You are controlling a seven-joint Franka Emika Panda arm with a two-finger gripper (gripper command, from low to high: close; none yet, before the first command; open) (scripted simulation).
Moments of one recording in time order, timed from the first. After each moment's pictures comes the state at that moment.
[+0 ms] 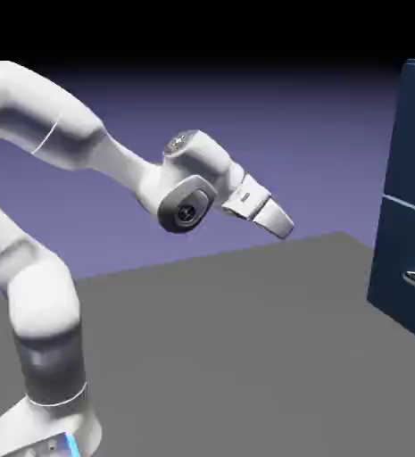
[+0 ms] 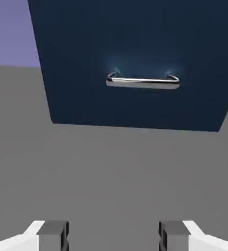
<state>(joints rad) -0.03 -0.58 0.03 -2.78 0.05 3.03 0.74</state>
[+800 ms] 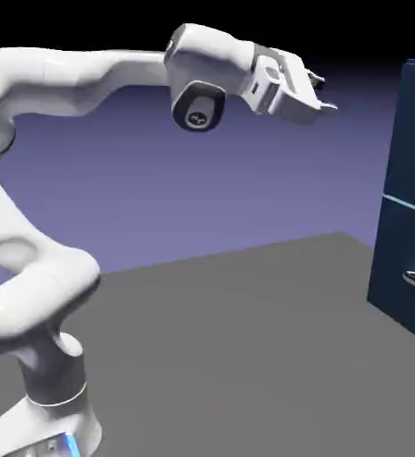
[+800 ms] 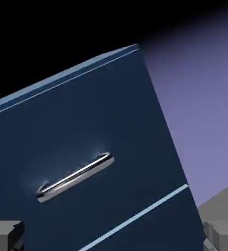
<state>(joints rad) -0.90 -0.70 0.72 -2.22 0.98 2.93 0.70</state>
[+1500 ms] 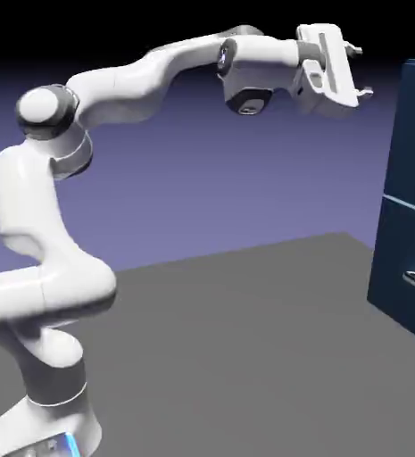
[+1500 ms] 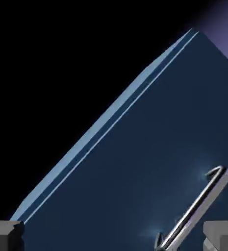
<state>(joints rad) -1.66 -0.81 1.33 -1.73 1.79 2.84 0.66</state>
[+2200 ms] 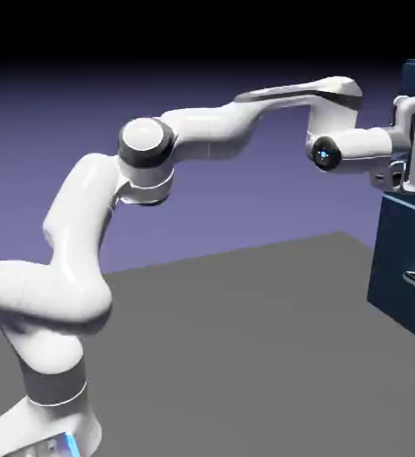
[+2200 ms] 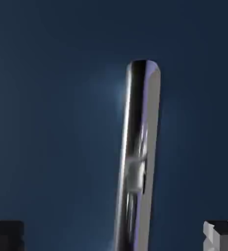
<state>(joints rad) -2.39 -0.91 1.90 -1.27 2.56 2.76 0.63</state>
